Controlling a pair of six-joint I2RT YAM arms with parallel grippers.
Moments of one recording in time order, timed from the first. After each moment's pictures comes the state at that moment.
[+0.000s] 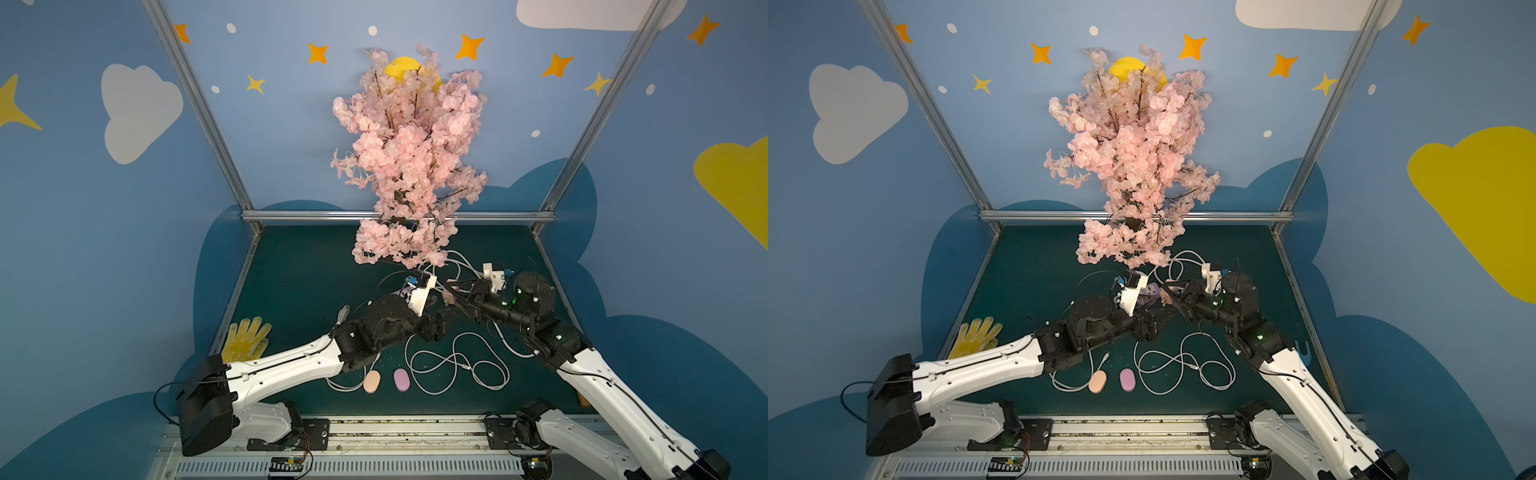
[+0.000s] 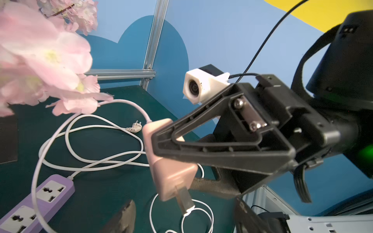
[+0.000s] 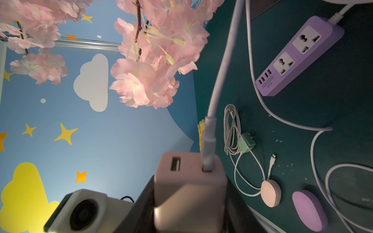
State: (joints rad) left arm -1.05 1.33 0.95 0.20 -0.03 -0.44; right arm 0.52 0.90 0.83 -0.25 -0.48 1.30
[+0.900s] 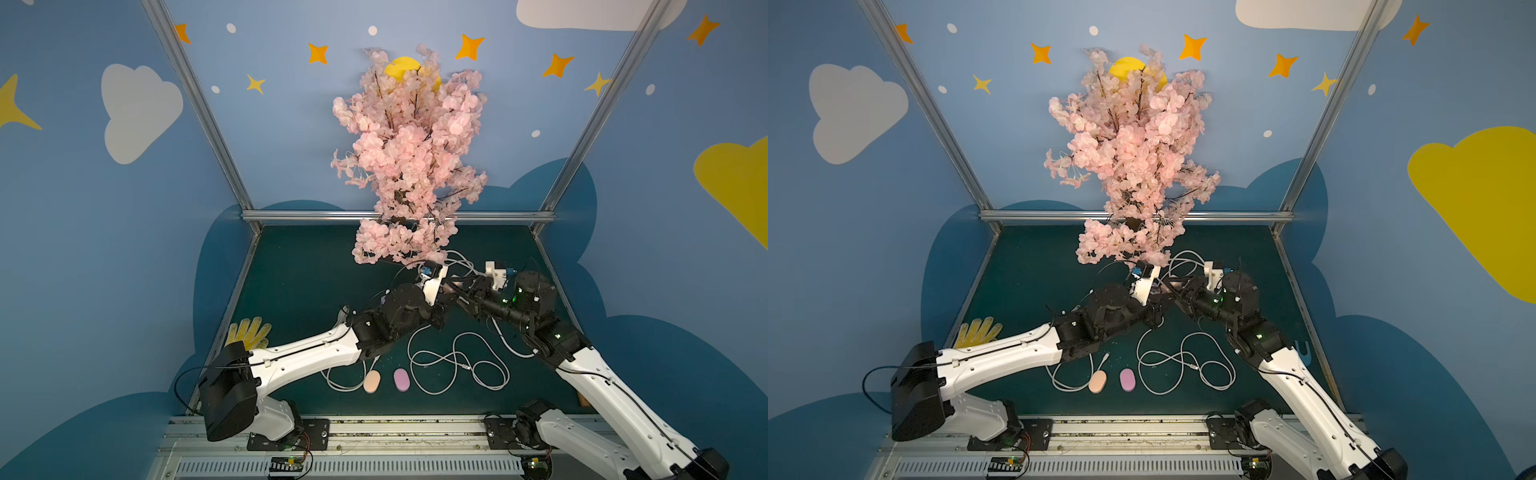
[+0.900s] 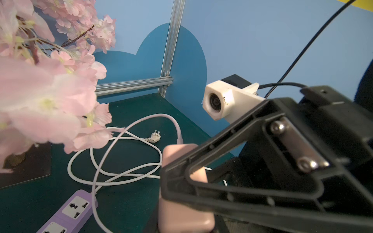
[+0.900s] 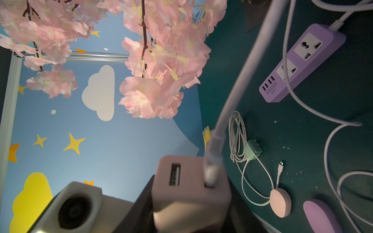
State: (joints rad) left arm -1.04 1.45 1.08 0.15 -0.12 -0.37; right arm 0.51 0.90 0.83 -0.21 -0.45 1.34
